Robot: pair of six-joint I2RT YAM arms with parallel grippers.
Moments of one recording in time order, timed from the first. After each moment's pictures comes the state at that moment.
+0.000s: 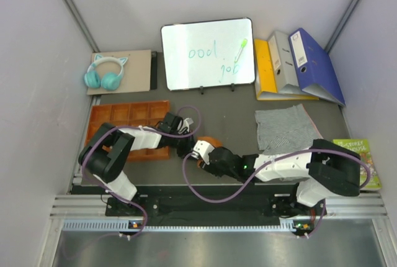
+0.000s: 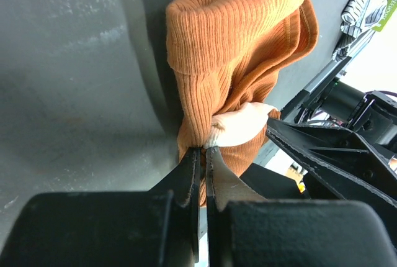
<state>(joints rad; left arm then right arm) -0.52 1.65 0.65 -0.05 0.68 -0.76 1.24 1.49 0.61 0.13 0.27 -0.03</state>
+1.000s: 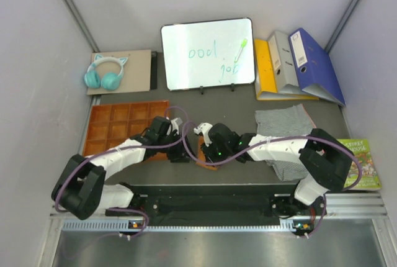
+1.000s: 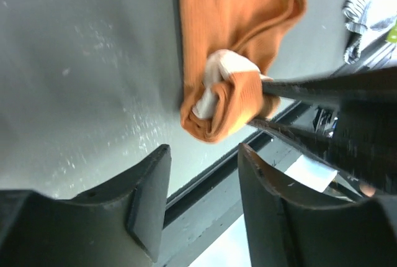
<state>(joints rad) -0.51 1.30 0.54 -0.20 0.52 -0.72 1.03 1.58 0.82 -0.12 -0.11 0.21</state>
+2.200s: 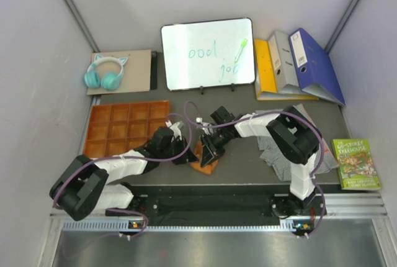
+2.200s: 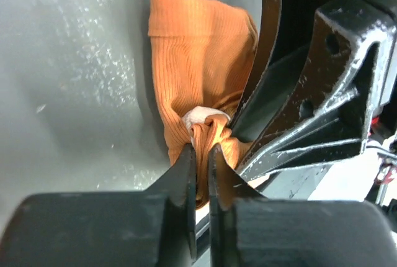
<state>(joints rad) -0.63 1.25 0.35 0.19 0.38 -0.78 0.77 1.94 1.05 -0.27 -0.88 0.35</state>
